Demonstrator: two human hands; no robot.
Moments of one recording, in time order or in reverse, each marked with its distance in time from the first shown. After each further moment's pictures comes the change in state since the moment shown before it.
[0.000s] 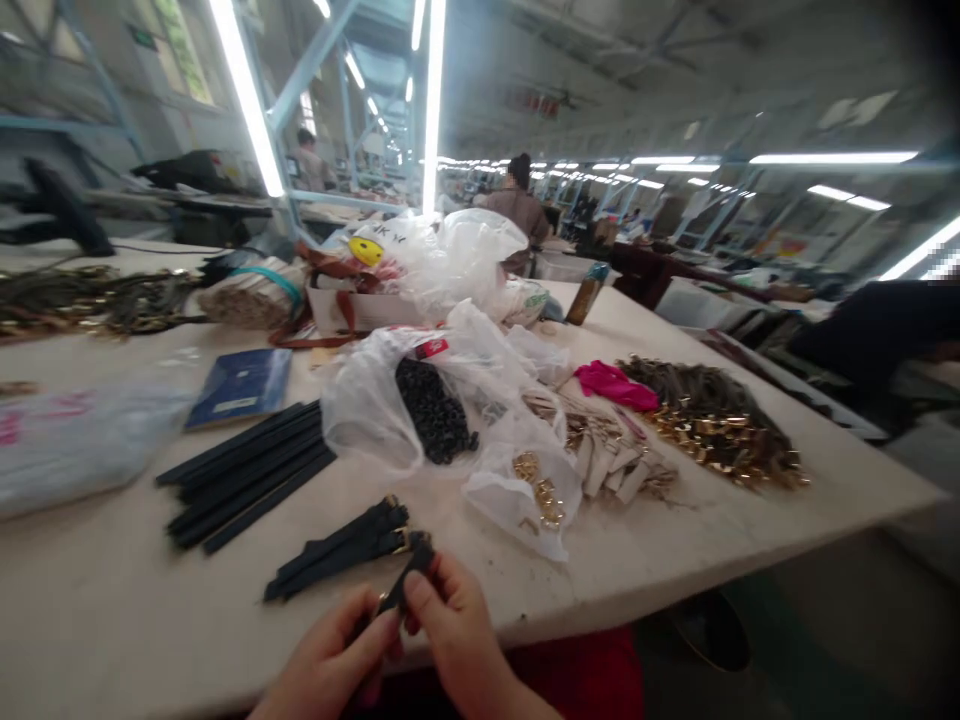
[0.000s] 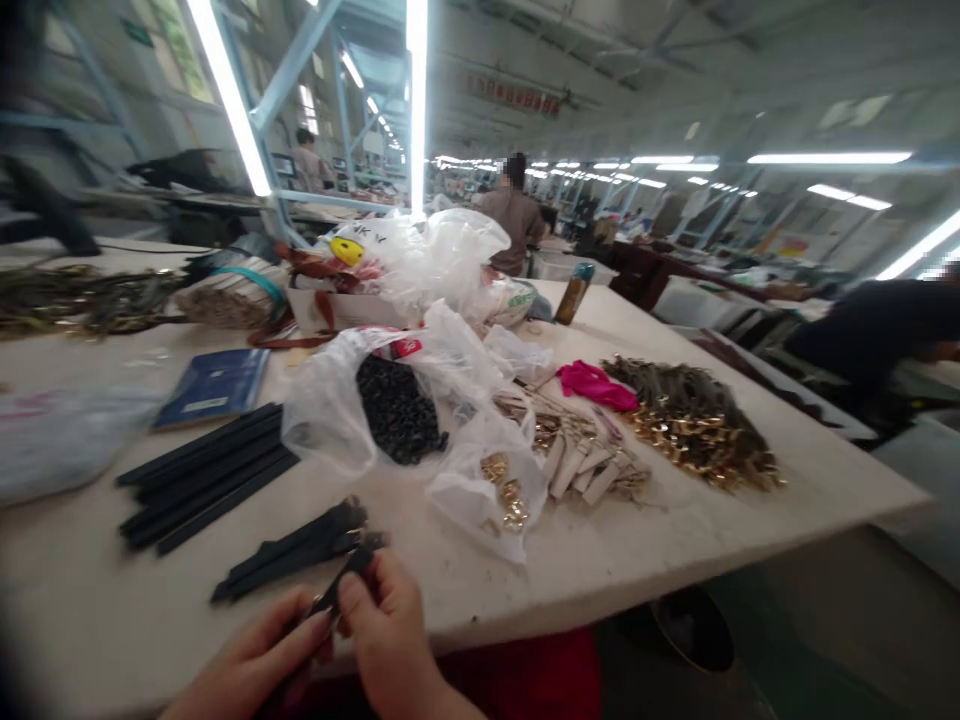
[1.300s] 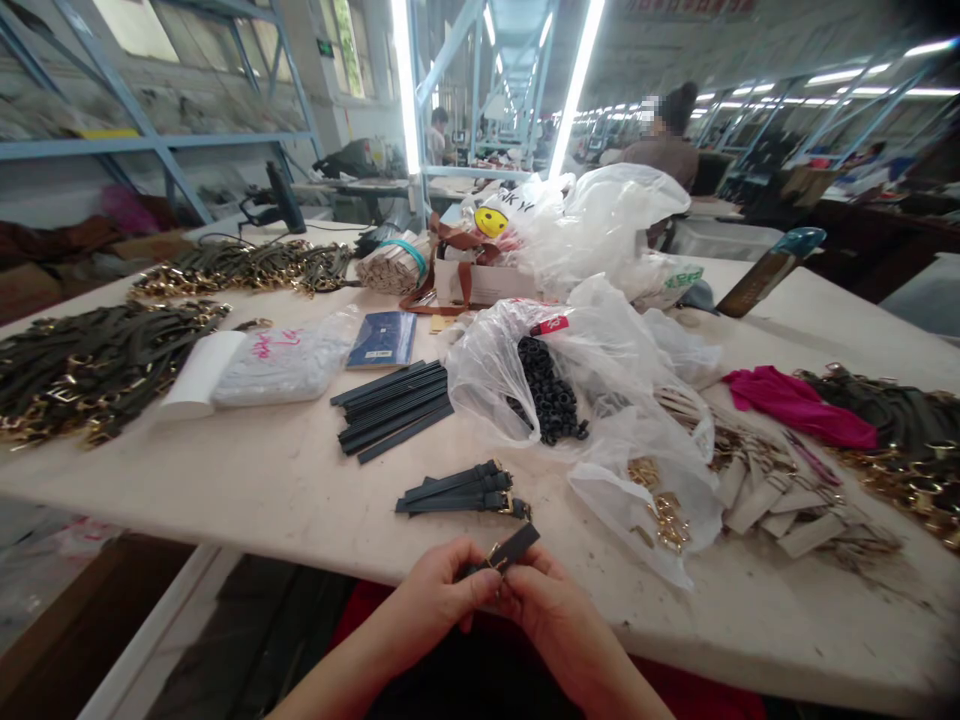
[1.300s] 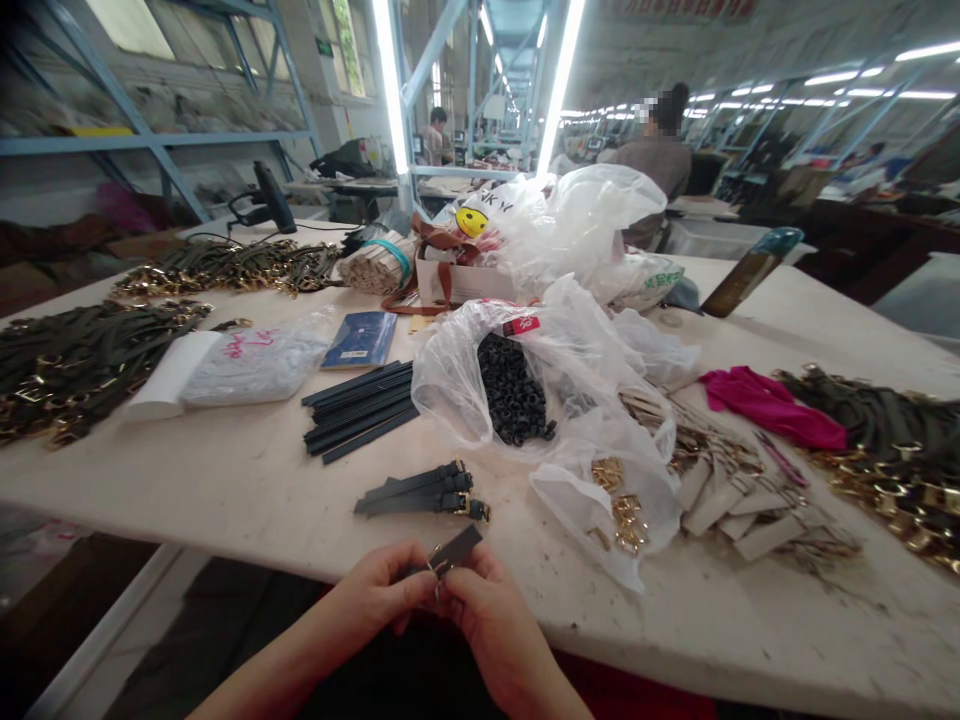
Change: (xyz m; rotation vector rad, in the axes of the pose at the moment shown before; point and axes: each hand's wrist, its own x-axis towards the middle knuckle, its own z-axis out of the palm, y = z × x) left_hand -0.019 -0.004 -0.009 -0.149 0.005 0.022; right_hand -0.011 0.001 0.005 0.328 -0.200 0.483
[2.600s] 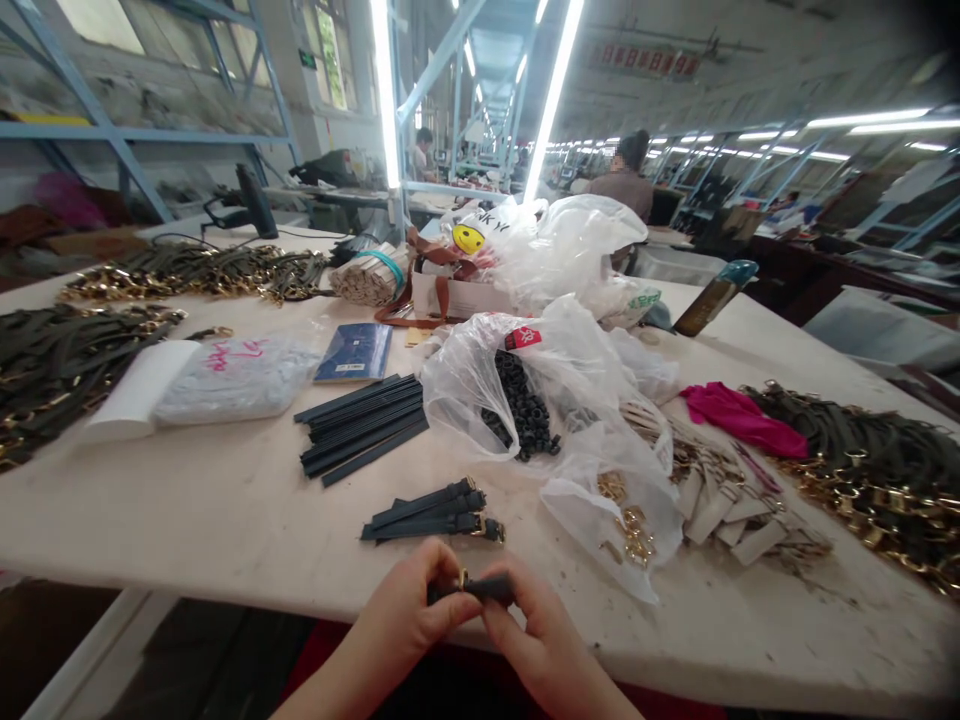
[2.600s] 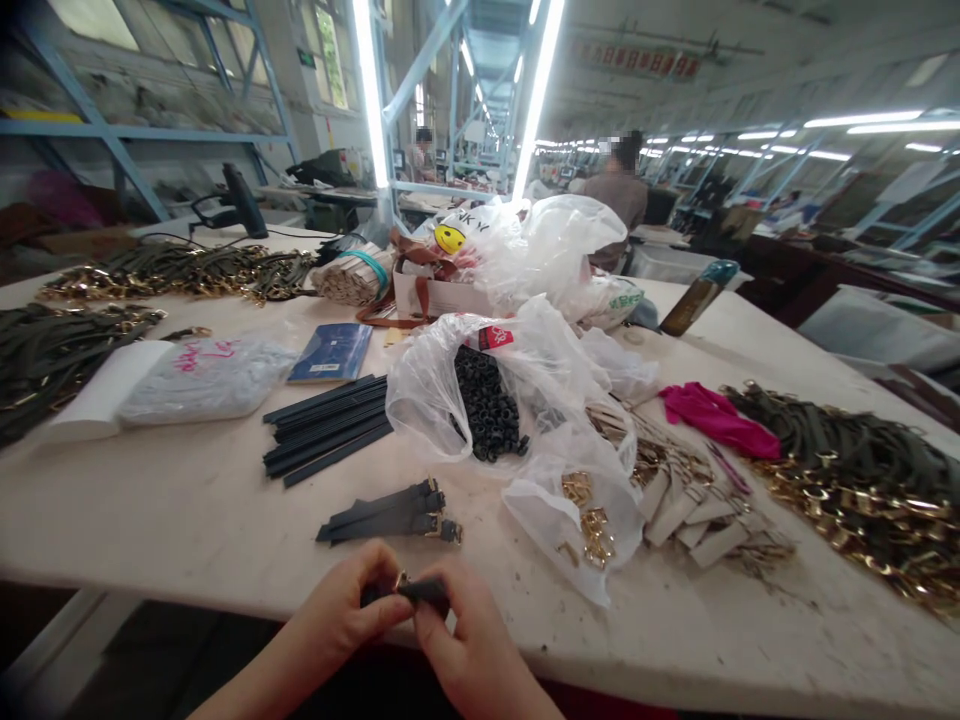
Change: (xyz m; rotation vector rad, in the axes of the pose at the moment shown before) left_hand 0.011 0.006 -0.005 0.393 0.126 0.102; right_hand -0.005 -0.018 -0.021 -1.082 -0.061 -0.474
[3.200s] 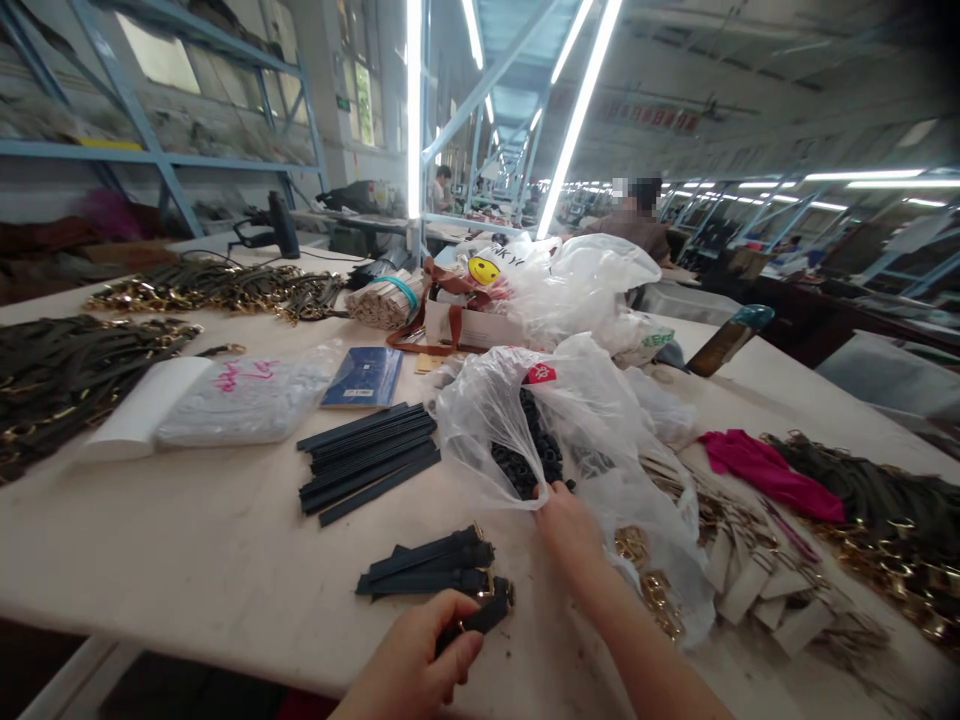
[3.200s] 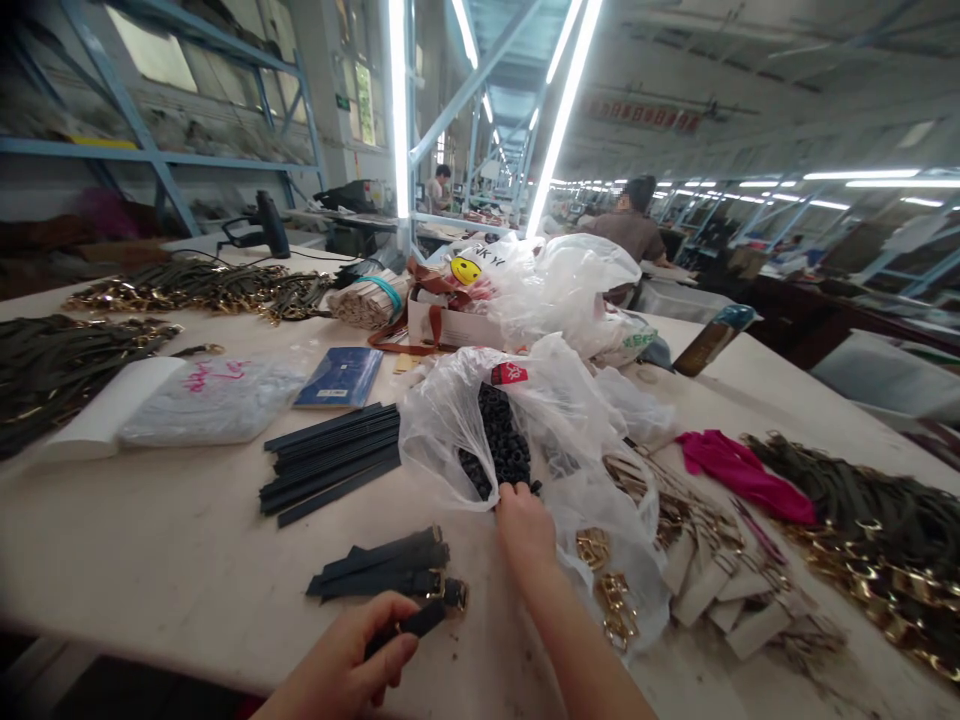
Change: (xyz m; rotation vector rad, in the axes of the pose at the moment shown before) left_hand 0.020 -0.006 -0.001 -0.106 -0.066 -0.068; right_hand 0.132 0.065 -0.069 -1.072 0.196 0.257
